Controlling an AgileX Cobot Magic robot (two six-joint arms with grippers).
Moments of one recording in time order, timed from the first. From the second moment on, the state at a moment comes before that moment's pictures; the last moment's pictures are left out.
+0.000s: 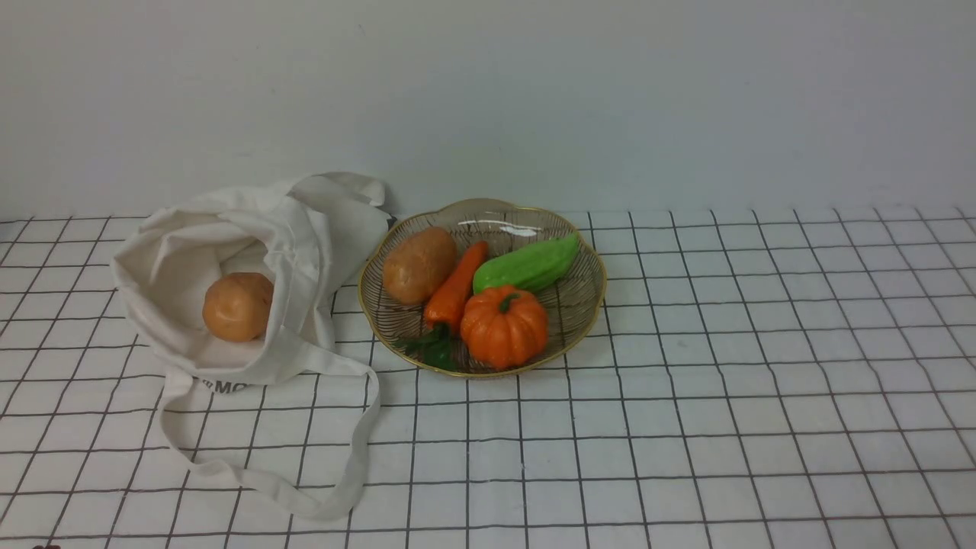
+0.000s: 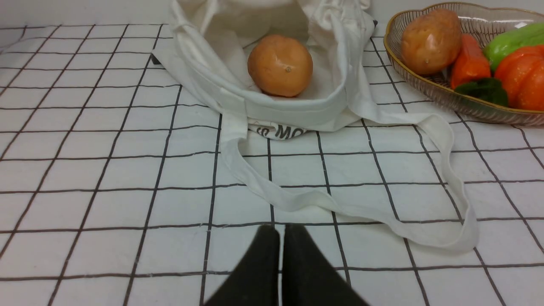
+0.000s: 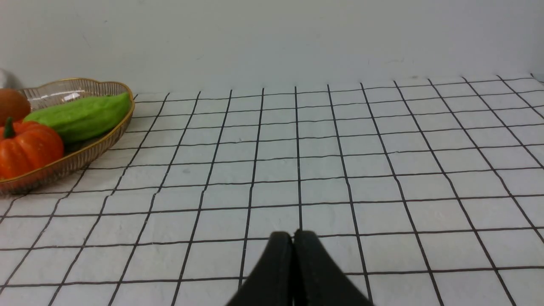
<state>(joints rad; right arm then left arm) 0.02 -0.01 0.02 -0.01 0.38 0.07 -0.01 -0.01 0.03 -0.07 0.39 0.04</state>
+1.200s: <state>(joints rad) 0.02 -0.01 0.02 -0.01 0.38 0.07 -0.01 -0.01 0.03 -0.89 0.38 -0.28</state>
